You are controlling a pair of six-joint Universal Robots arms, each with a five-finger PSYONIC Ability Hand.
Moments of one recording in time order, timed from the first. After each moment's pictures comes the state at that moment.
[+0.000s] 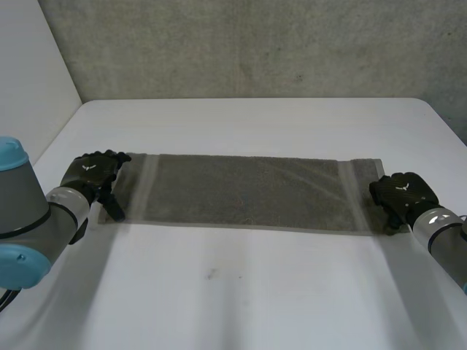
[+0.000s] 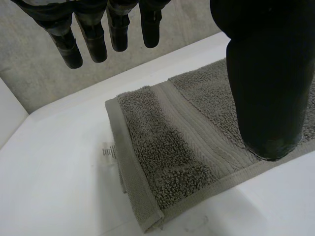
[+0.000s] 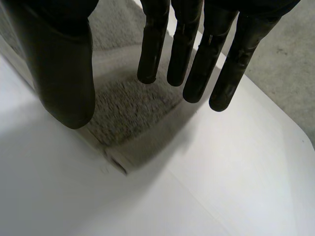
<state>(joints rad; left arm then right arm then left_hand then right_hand) 4.55 -2.01 -1.65 3.35 -1.47 3.32 1.62 -1.07 1.74 -0.28 1.30 2.55 0.19 0.19 0.19 0.20 0.03 0.68 0.67 0.69 0.68 0.51</state>
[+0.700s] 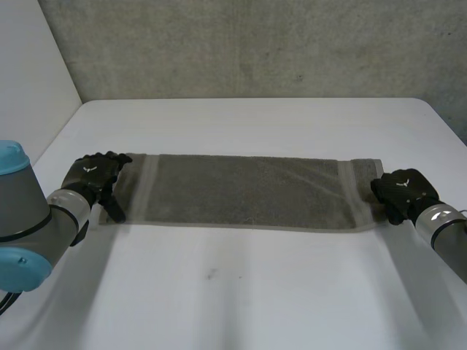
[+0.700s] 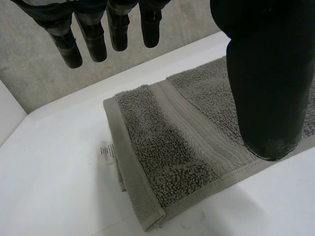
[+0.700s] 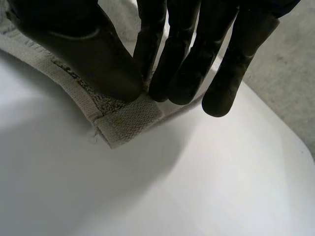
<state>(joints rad) 4.55 -2.01 -1.67 3.37 -1.47 3.32 1.58 -1.03 1.70 -0.32 1.22 2.53 0.19 0.19 0.19 0.19 0.03 1.33 1.32 1.34 1.34 1.16</state>
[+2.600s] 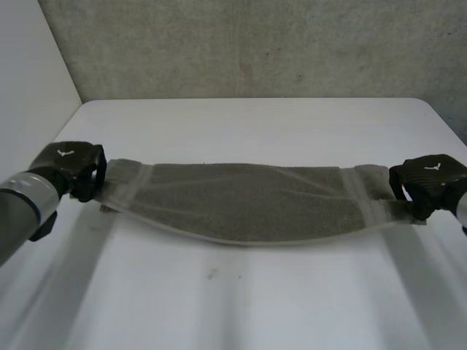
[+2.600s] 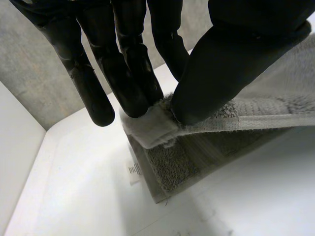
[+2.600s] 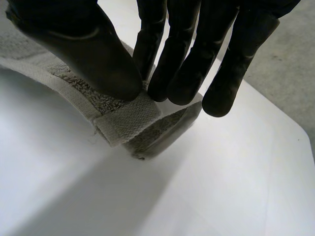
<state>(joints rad) 4.59 -1.74 -1.67 3.08 -1.43 3.42 1.56 -1.38 1.65 0.22 1.22 2.56 1.20 1.22 1.22 1.22 1.03 1.33 1.32 1.34 1.34 1.16</state>
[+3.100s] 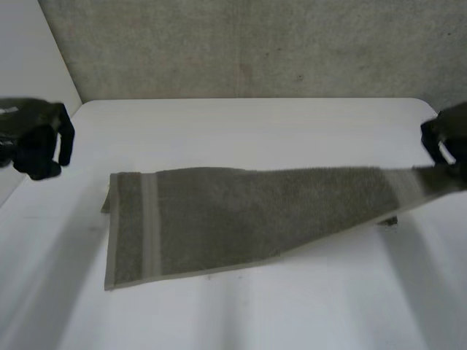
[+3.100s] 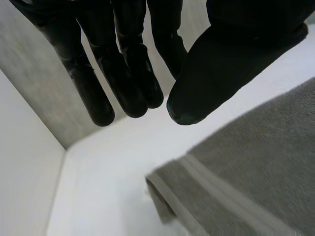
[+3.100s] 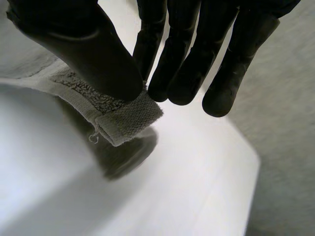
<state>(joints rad) 4.58 -1.45 -1.50 2.65 -1.43 3.38 1.57 -1.57 1.35 0.70 1.23 2.41 1.20 1.22 1.22 1.22 1.03 1.33 1.32 1.34 1.34 1.16</state>
